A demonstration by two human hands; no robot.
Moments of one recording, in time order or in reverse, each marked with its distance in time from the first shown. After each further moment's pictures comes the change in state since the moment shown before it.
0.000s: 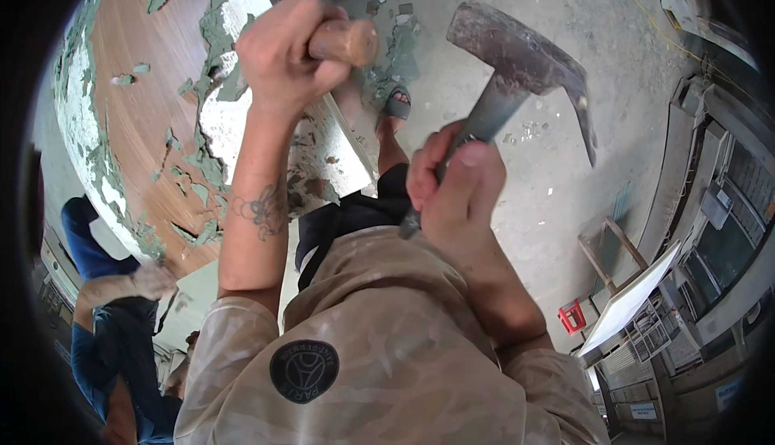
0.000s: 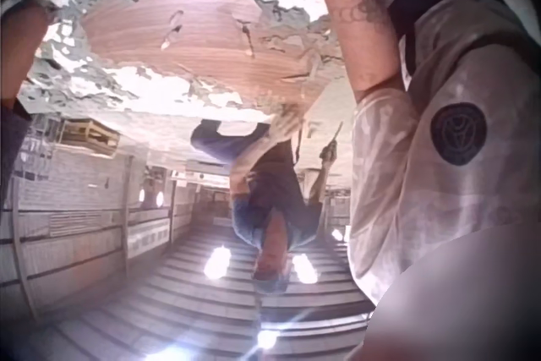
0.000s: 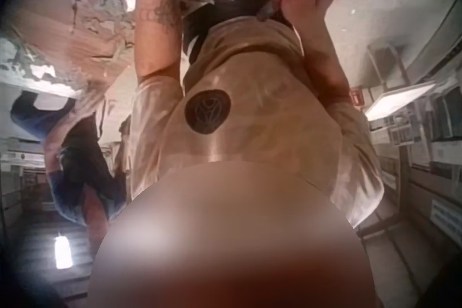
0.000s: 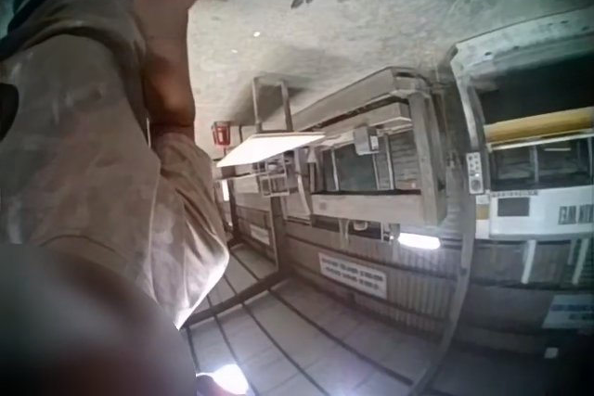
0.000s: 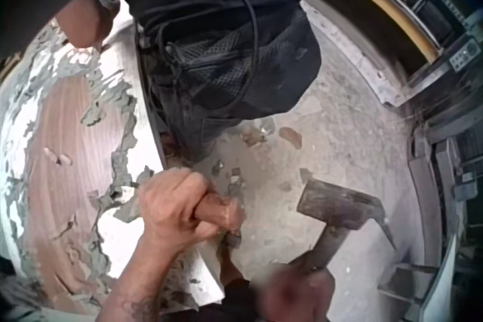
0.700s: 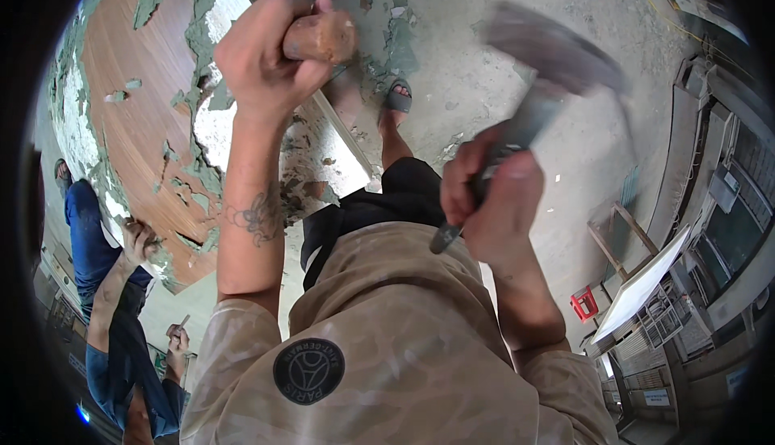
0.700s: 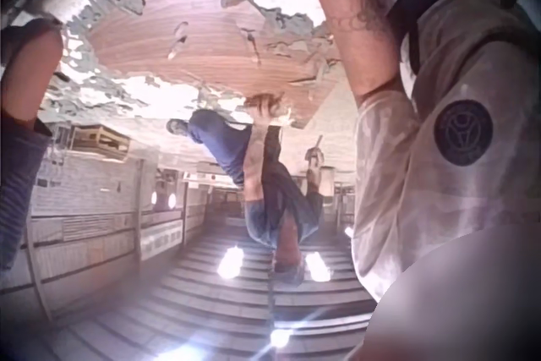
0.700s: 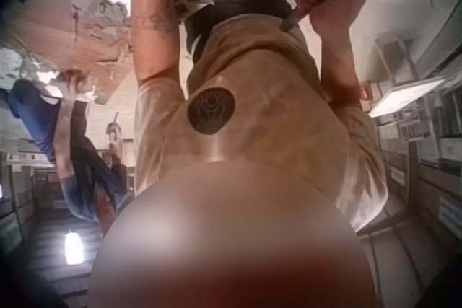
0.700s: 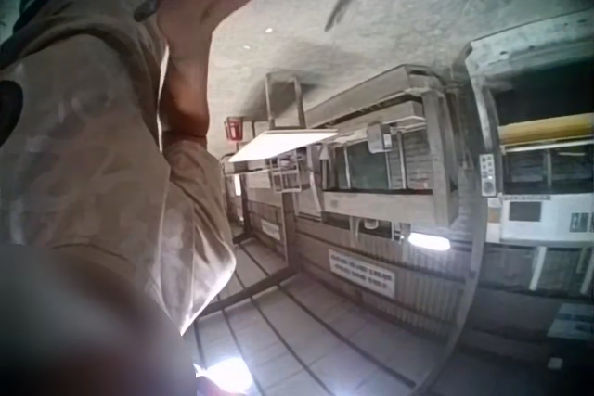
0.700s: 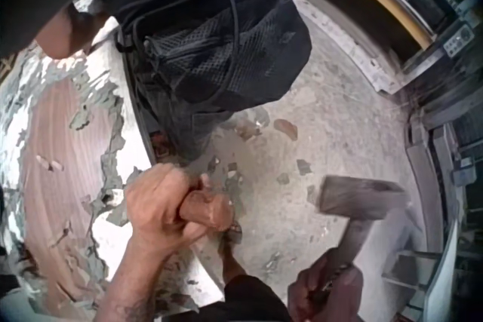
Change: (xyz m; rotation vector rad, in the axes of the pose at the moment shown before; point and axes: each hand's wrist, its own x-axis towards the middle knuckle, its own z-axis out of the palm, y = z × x) left_hand 0.004 -0.001 0.009 -0.062 0.129 0.032; right_hand -0.008 -0.020 -0.027 0.032 -0.005 0.052
